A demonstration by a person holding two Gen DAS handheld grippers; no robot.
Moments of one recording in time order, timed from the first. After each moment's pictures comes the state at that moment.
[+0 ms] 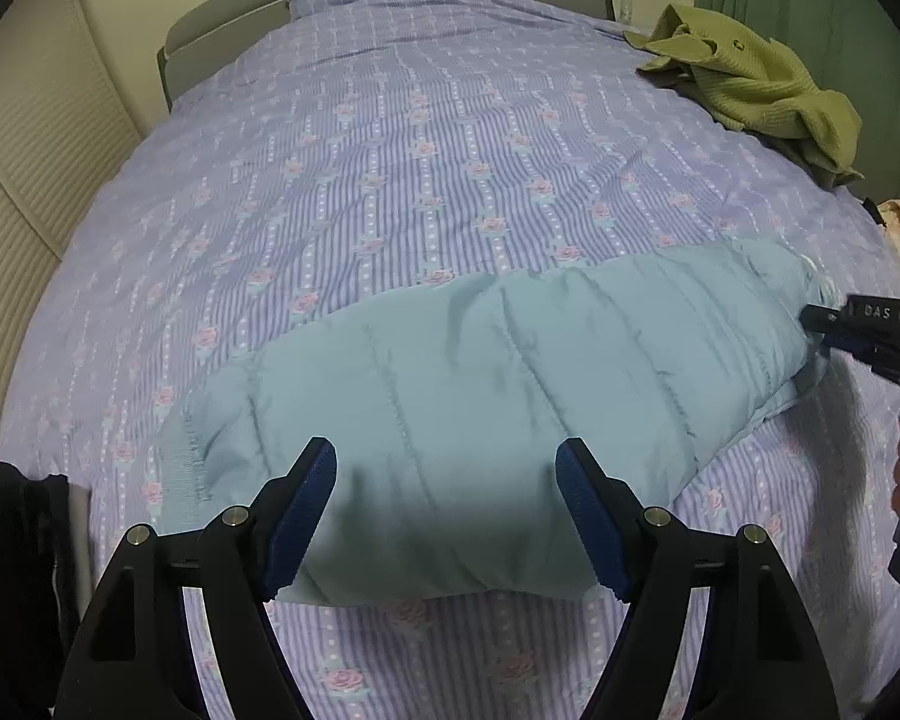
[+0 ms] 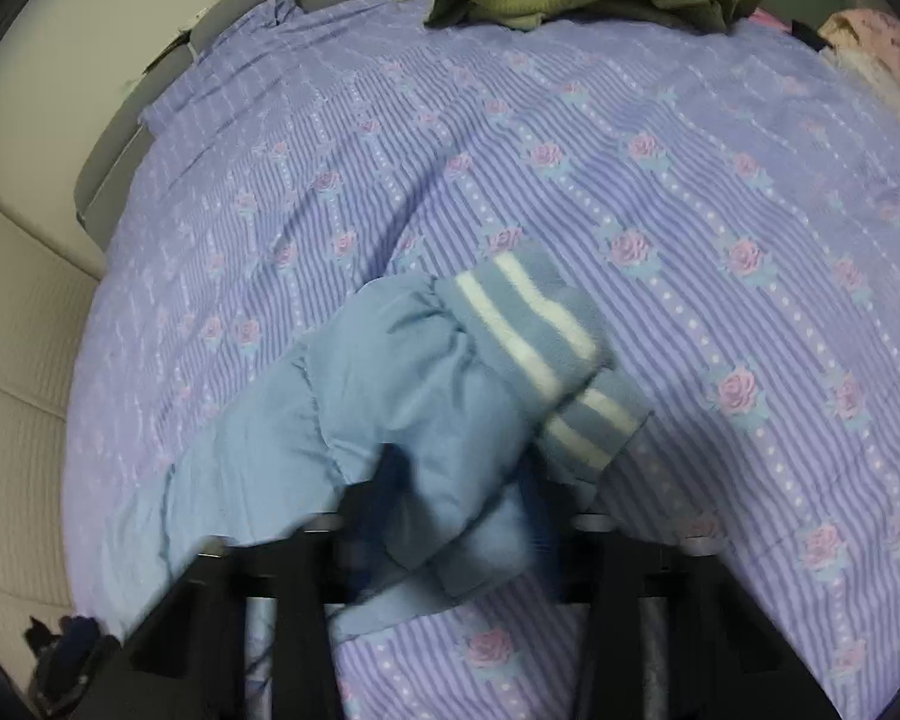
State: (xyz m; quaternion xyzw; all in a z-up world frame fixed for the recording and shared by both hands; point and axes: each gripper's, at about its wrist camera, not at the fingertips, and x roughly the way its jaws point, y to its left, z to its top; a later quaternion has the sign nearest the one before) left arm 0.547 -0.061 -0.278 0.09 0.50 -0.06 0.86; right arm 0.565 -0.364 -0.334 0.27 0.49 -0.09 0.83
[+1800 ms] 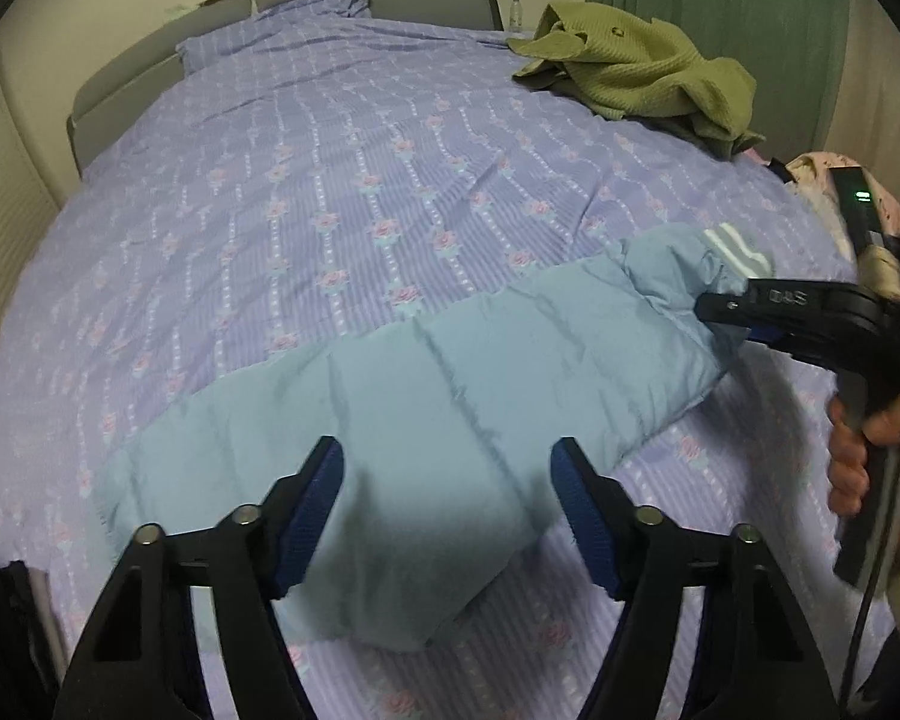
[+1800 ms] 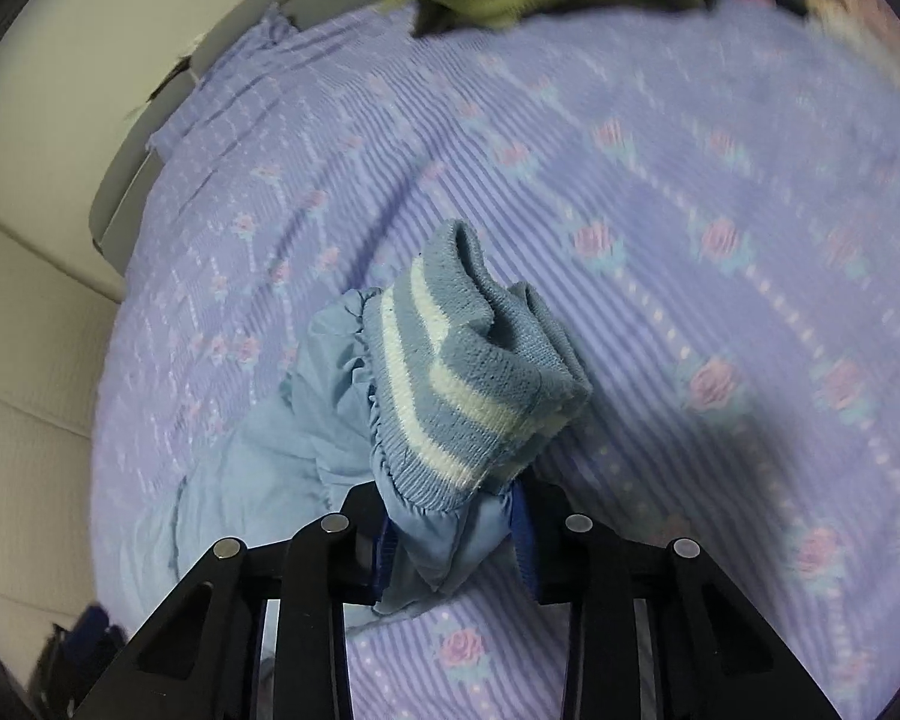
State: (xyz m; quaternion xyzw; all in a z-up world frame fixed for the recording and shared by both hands) left arm 0.545 -0.137 -0.271 0.11 0.47 -0.17 0.86; right arm 0.547 -0.386 -0.341 0.31 0.46 -0.07 0.83
